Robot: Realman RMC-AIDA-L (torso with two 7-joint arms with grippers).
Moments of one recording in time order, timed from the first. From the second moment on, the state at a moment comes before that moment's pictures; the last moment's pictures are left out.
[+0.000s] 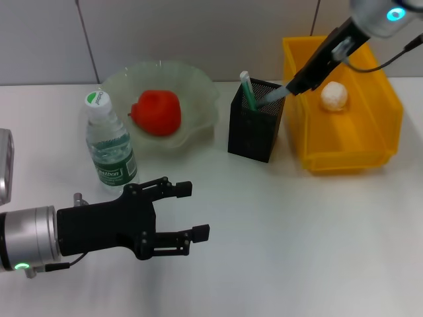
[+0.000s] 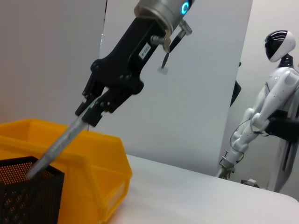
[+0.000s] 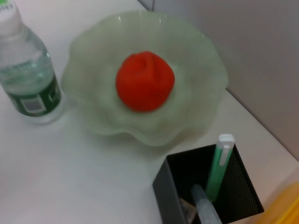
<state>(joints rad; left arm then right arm) -0.51 -2.07 0.76 0.46 1.86 1.66 -1.10 1.12 2.01 -1.06 -1.01 -2.76 -1.53 2.39</state>
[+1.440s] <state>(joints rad) -0.51 -2.05 0.76 0.47 1.84 1.67 -1.15 0.51 2.08 -1.09 -1.35 -1.81 -1.43 1.85</state>
